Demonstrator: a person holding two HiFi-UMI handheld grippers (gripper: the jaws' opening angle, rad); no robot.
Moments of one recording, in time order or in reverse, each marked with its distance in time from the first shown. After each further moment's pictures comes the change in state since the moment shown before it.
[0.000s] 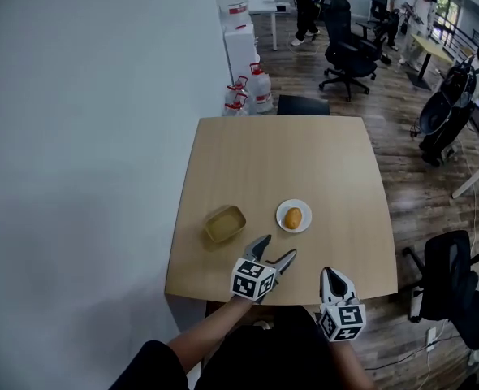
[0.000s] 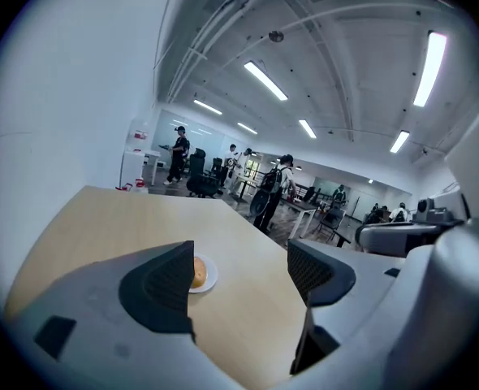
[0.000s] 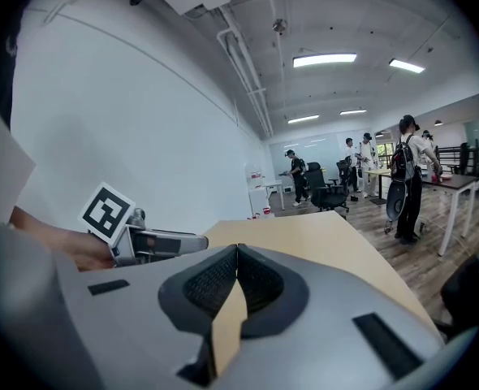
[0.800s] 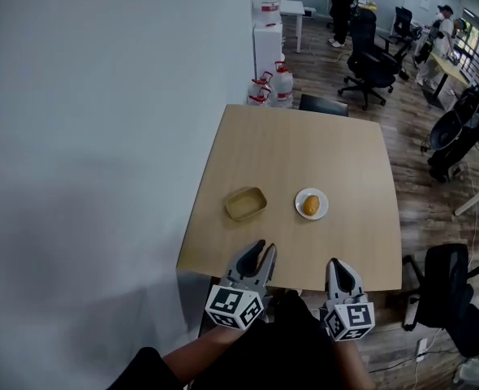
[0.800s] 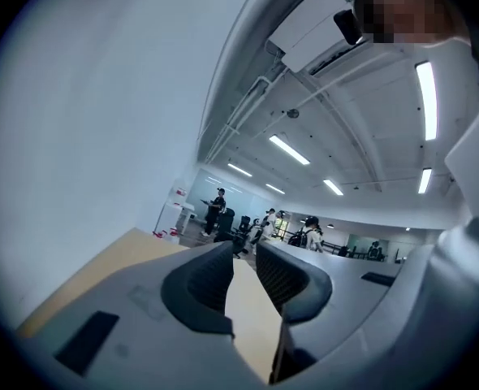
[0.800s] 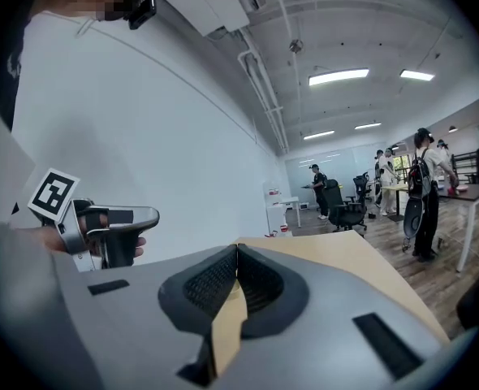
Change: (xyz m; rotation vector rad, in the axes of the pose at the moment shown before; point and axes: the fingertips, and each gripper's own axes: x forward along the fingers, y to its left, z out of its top) left arm -0.201 -0.024 0.059 -0.101 -0.460 0.217; right arm -0.043 0.081 0.033 -0.068 -0.119 0.099
